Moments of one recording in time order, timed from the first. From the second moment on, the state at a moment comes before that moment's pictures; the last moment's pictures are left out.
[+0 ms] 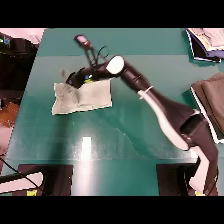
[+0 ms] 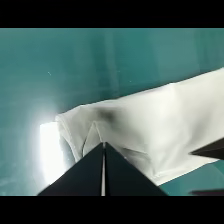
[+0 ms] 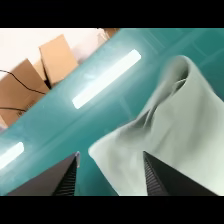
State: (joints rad) left arm 0.10 -1.37 1.82 1.28 -1.36 -1.36; right arm 0.74 -2.01 2.09 -0.69 0.80 1.17
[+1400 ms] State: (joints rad) left arm 0.11 -1.36 1.82 1.24 -1.38 -1.36; right arm 0.43 -1.98 1.56 -0.45 0.94 1.38
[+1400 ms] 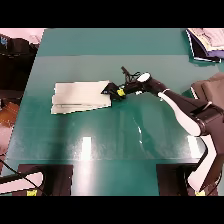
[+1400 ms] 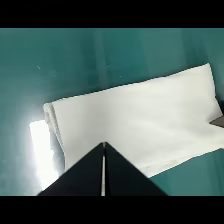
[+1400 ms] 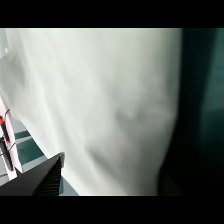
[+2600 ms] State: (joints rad) left arm 0.11 -1.36 1.82 1.21 -1.44 -1.35; right arm -0.05 -1.61 1.79 -1.06 1.10 1.43
